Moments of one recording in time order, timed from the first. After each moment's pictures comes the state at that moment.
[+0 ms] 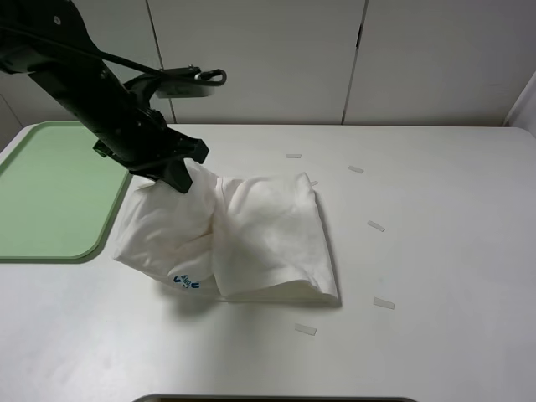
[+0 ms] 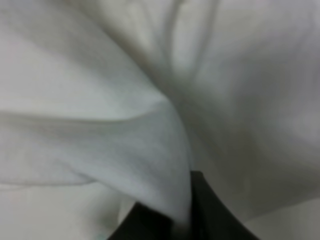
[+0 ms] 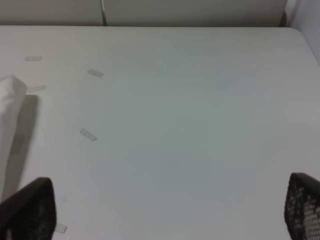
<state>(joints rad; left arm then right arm) -0.40 1.71 -1.09 -0.35 0.61 0.17 0.05 -0.01 -0.50 -0.05 1.02 0.07</state>
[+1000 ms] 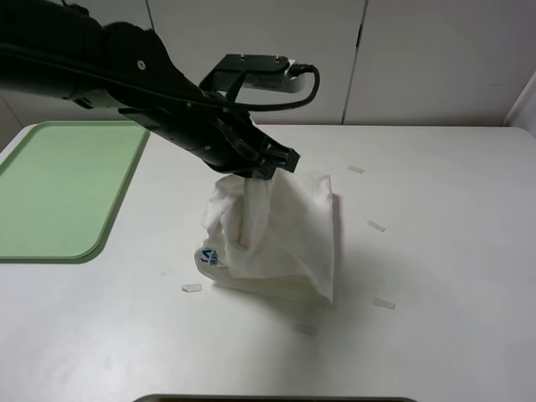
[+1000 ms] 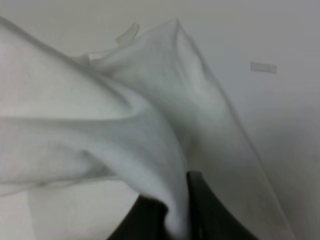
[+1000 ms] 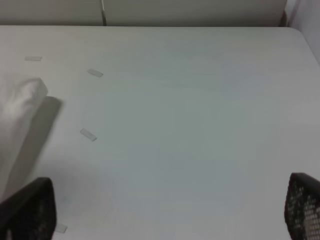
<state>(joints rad) -0.69 1.73 -1.09 -0.36 0.23 0.15 0.05 -0.01 -0.50 -0.05 1.02 0.07</state>
